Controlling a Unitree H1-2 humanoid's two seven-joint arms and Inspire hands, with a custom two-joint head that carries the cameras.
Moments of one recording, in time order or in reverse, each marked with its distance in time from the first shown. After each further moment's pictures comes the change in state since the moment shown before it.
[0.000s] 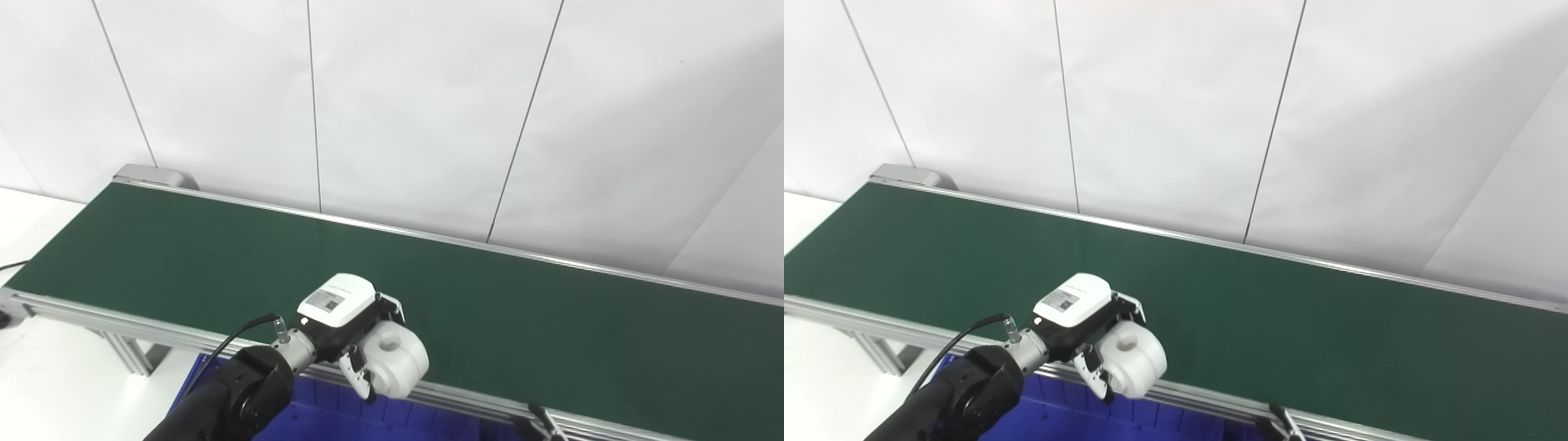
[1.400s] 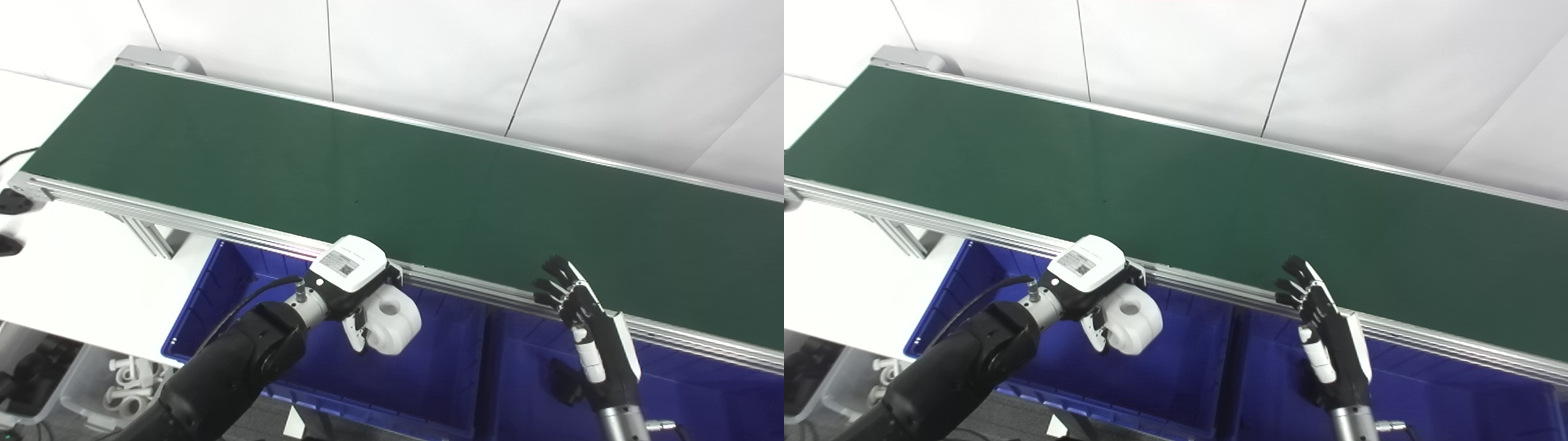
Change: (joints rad) left arm 0.145 -0.028 -0.093 0.088 0.231 -0.034 0.056; right arm -0.004 -0.014 -0.010 -0.199 -0.004 0.090 -0.005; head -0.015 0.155
